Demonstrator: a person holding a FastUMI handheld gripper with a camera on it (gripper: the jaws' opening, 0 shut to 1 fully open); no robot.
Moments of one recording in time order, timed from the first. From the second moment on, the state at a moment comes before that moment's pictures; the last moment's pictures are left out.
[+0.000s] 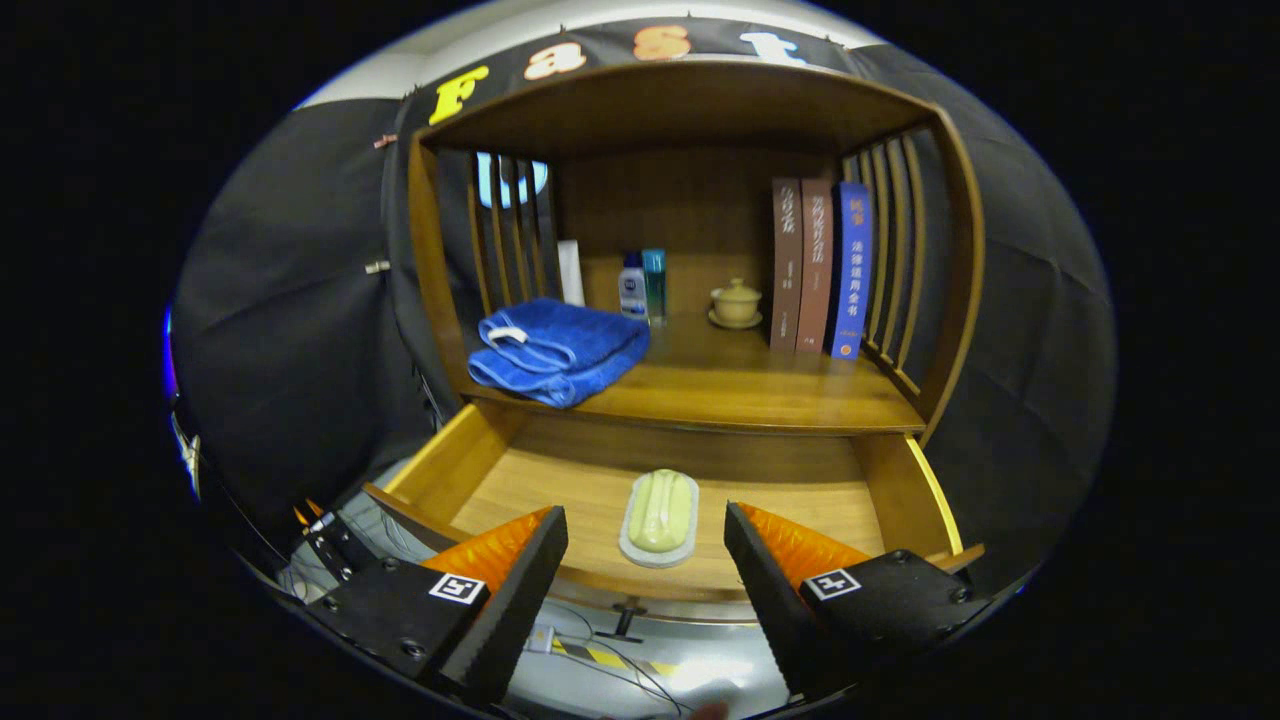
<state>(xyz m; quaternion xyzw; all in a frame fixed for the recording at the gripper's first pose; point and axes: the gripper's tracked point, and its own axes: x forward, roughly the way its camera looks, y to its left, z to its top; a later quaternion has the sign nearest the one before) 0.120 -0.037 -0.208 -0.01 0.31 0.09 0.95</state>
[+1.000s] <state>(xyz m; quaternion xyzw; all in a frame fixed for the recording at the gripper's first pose) 0.202 -0.024 -0.347 -0.01 0.51 -0.01 0.86</state>
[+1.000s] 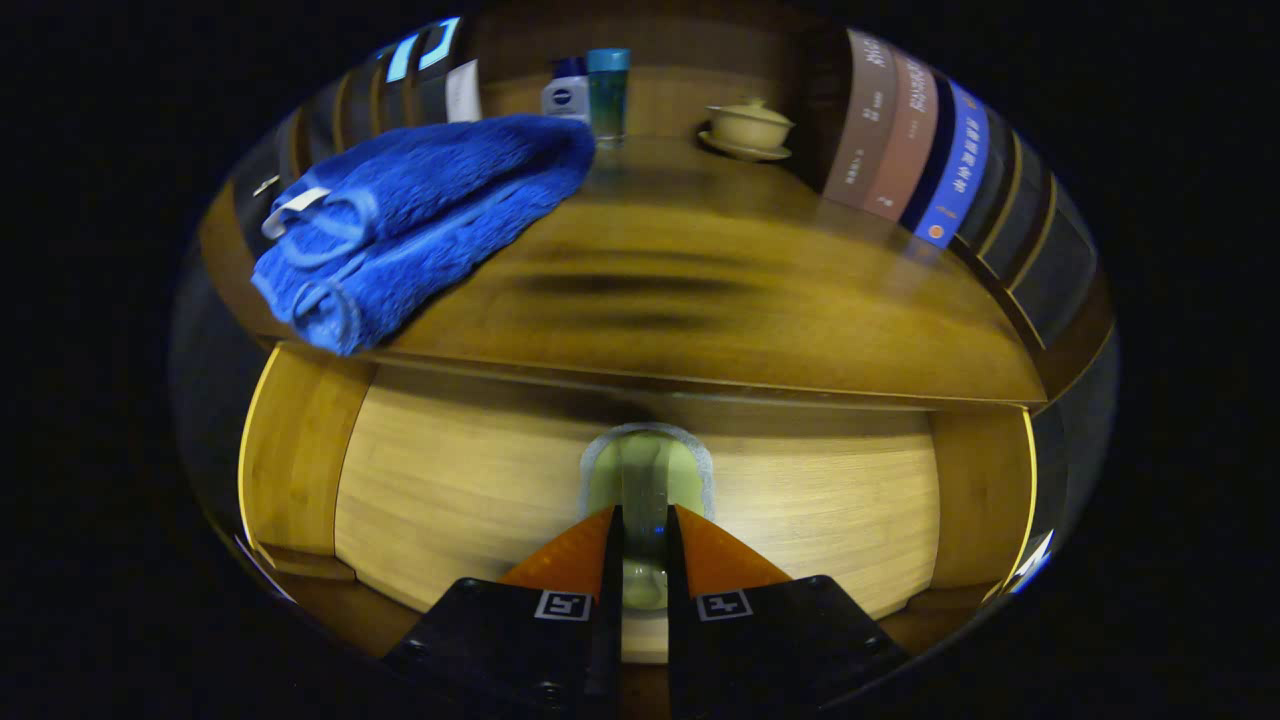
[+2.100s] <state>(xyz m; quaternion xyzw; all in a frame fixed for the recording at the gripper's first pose) 0.222 -0.058 -0.178 0.06 0.46 0.01 0.88</state>
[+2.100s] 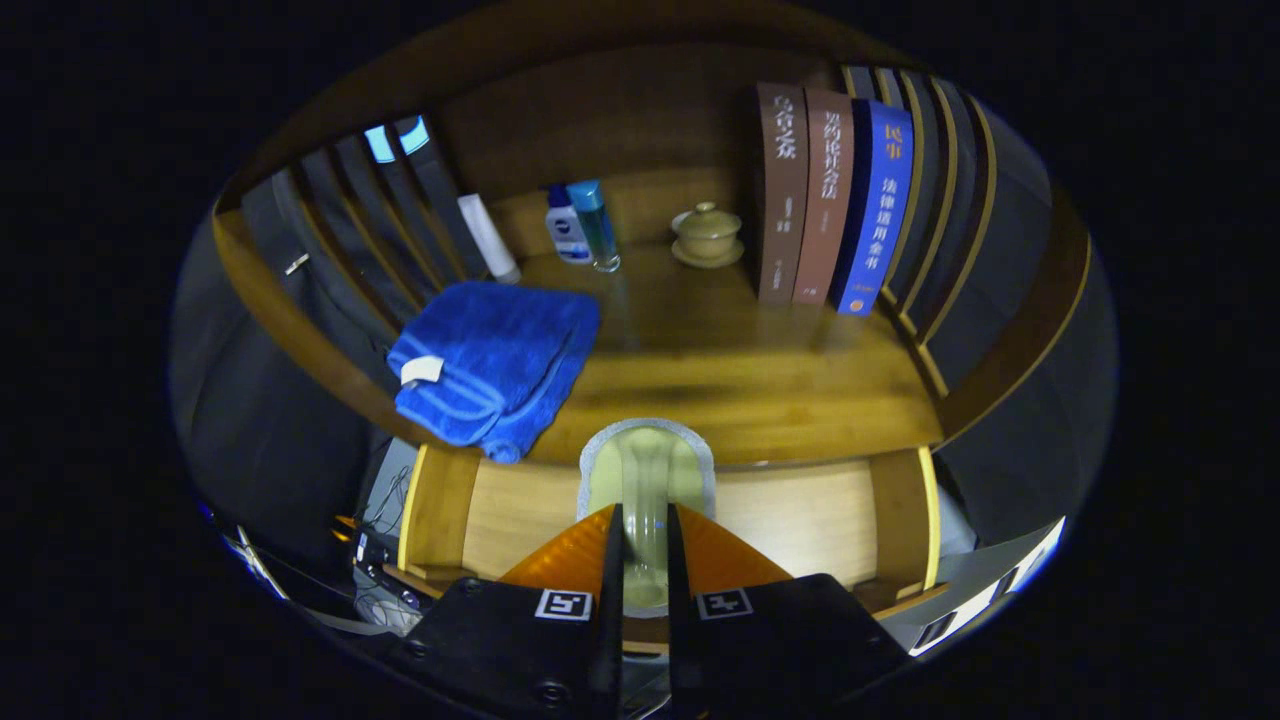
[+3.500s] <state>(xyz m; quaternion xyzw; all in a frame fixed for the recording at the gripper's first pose) 0.343 -0.055 -0.194 0.05 0.40 0.01 0.92</state>
